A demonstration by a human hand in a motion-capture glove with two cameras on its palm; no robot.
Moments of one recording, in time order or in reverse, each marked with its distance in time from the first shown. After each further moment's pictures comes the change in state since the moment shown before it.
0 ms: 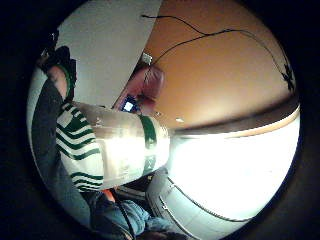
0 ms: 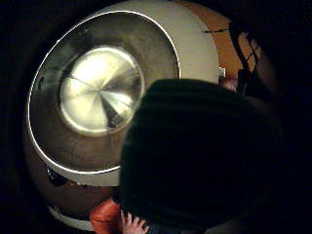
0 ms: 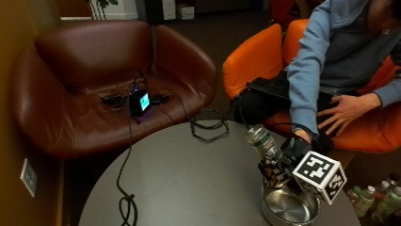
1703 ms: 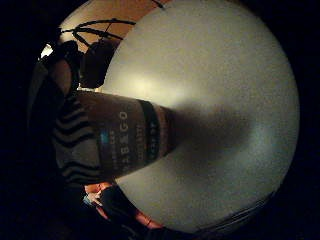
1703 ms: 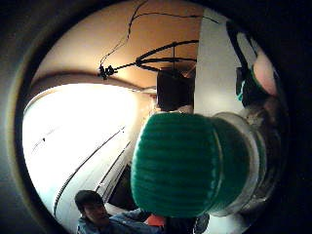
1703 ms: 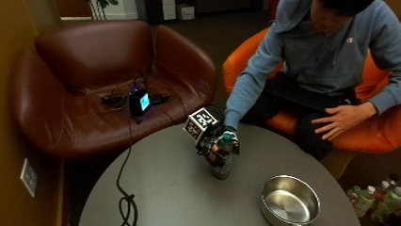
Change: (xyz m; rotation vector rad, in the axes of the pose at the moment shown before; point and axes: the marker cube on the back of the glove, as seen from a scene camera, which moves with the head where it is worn) arm 0.031 -0.069 0.237 0.659 -2.334 -0.139
